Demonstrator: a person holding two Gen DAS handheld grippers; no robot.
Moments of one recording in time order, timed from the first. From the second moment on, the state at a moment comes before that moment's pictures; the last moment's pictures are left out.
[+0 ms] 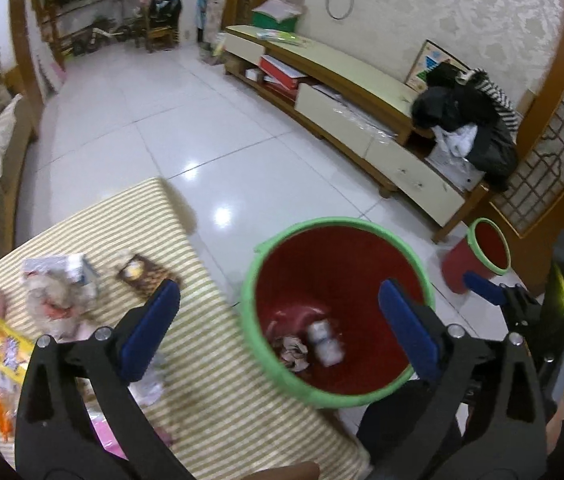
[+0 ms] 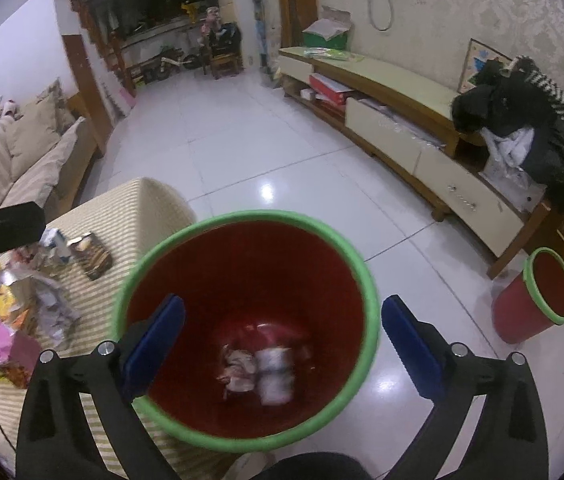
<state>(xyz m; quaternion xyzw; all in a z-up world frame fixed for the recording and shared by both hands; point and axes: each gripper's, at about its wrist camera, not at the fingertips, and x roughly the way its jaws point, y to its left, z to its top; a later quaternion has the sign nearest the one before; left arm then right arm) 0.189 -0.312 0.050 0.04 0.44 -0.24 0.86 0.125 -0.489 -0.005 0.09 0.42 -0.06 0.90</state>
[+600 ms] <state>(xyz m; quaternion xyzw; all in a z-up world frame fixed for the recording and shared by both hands) 0.121 -0.093 0.073 -0.03 0.41 -0.09 0.91 0.119 -0.332 0.037 0.00 0.38 0.06 0.93</state>
